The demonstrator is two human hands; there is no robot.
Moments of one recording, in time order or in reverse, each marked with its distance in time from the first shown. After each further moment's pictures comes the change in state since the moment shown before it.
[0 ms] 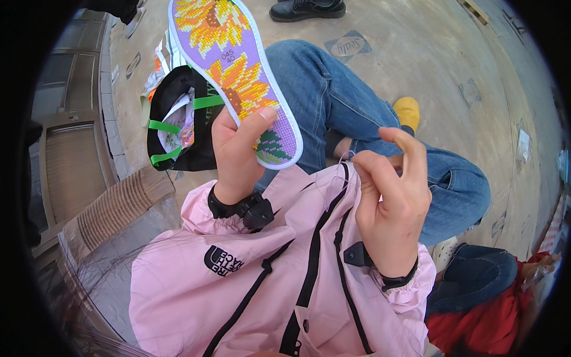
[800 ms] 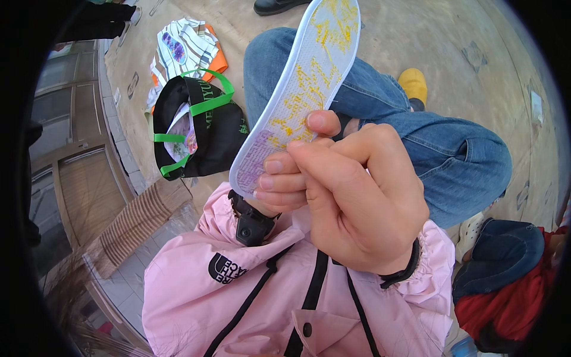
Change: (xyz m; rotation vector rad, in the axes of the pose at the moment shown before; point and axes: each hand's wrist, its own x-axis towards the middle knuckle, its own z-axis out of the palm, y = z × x) left_hand -0.011 -0.050 0.023 -1.686 -0.736 -1.074; right_hand 0.000 -0.013 0.013 0.390 0.168 -0.192
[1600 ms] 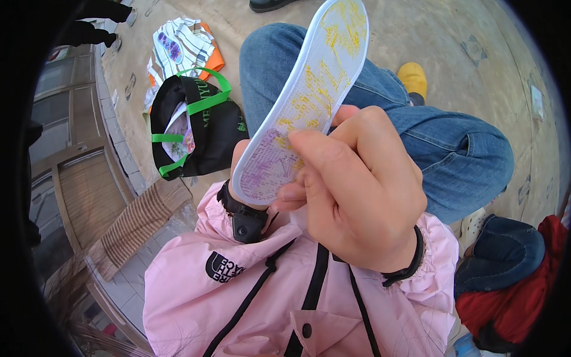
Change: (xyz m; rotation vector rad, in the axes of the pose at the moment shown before) left_hand -0.003 -0.011 0.034 0.610 0.386 0.146; right_hand 0.000 0.002 0.002 -0.071 -0.020 0.052
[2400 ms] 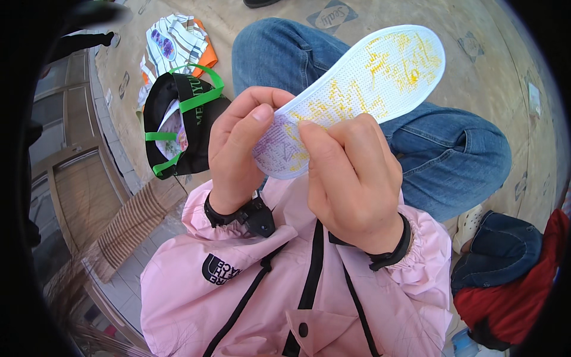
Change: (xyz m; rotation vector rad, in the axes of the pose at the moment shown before) left_hand -0.003 0.006 0.012 0.968 0.470 0.534; right_hand -0.017 0.022 0.014 -0.202 0.008 -0.103
